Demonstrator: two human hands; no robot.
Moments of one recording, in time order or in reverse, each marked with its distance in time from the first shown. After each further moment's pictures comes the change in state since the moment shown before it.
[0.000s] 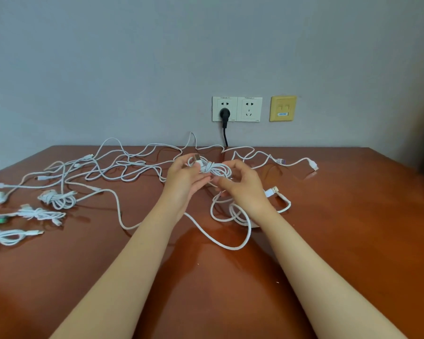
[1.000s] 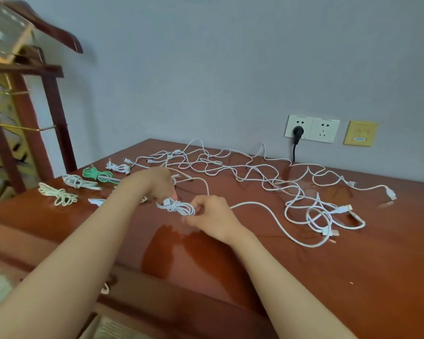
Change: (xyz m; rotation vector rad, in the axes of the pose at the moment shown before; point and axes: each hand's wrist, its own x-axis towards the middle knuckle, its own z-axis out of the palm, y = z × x) left_hand -0.074 0.116 -0.181 1.671 -0.074 -0.301; right_hand -0.067 -0.046 0.171 -0.429 -0.542 -0.161
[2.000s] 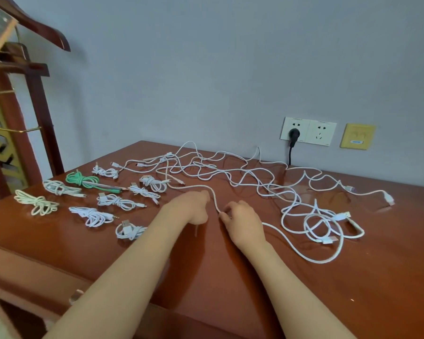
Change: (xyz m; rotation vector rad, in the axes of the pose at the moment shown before) left_hand 0.041 0.064 0.056 0.014 0.008 0.118; right_hand 0.006 0.064 -0.027 -0.412 0.210 0.248
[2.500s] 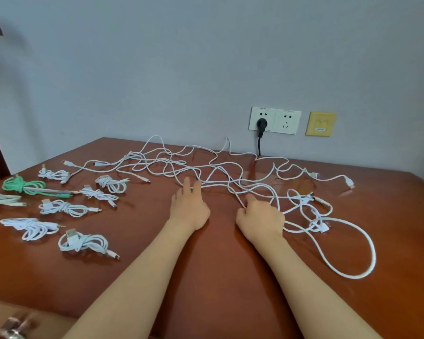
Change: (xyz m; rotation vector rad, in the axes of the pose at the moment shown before) left_hand 0.049 0.056 0.056 -0.104 0.309 0.028; right_hand -0.010 0.073 -0.043 -0.249 0.115 0.240
